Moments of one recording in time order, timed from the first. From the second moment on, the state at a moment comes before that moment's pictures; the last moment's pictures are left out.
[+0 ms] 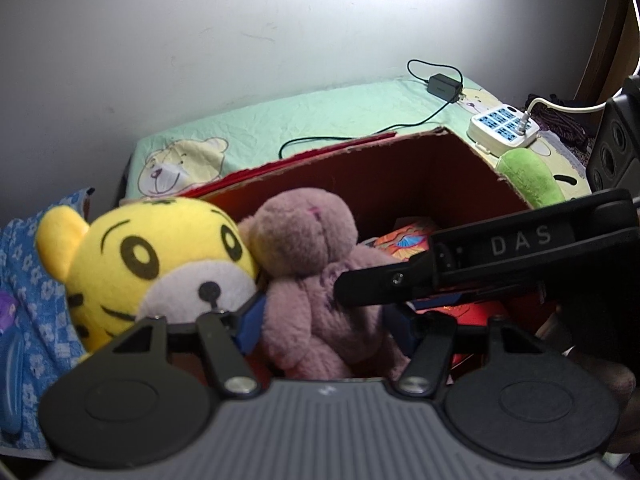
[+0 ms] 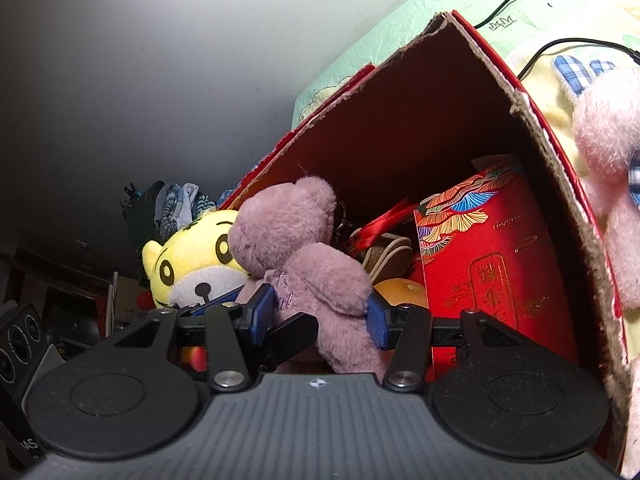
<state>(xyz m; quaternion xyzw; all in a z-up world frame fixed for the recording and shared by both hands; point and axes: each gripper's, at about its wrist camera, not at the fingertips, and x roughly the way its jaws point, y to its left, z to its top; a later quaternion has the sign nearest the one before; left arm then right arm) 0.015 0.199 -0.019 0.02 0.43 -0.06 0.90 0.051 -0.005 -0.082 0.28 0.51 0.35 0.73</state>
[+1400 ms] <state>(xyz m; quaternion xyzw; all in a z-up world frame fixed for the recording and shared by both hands) 0.026 0.184 -0.035 0.05 0.49 0.00 0.87 0.058 0.020 -0.068 0.12 0.51 0.29 0.80</state>
